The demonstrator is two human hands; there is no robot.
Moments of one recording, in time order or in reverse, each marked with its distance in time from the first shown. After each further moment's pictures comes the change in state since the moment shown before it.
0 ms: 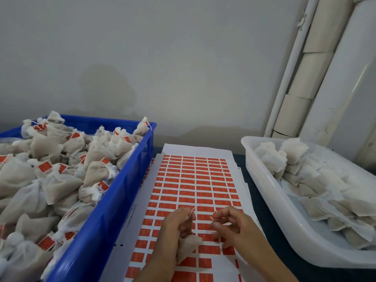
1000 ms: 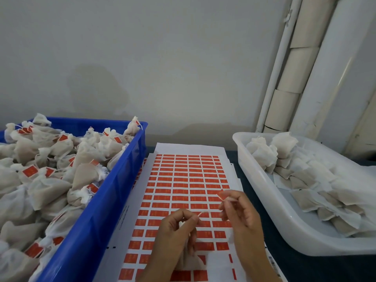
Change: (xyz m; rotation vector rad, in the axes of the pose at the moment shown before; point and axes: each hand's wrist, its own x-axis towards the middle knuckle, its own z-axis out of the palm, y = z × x) left_hand -0.006 -0.027 -0.006 0.151 -0.185 0.449; right_hand -0.011 -0.002 0.008 0.375 0.389 -0.295
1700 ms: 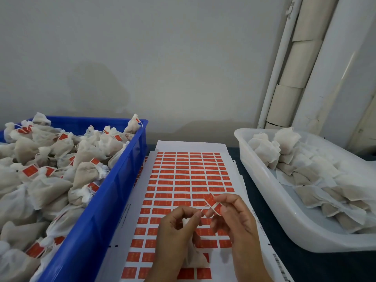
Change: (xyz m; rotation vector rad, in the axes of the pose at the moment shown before) left_hand -0.003 -0.004 0.005 0.019 0.116 0.117; right_hand -0.014 -0.014 0.011 0.235 -0.097 0.102
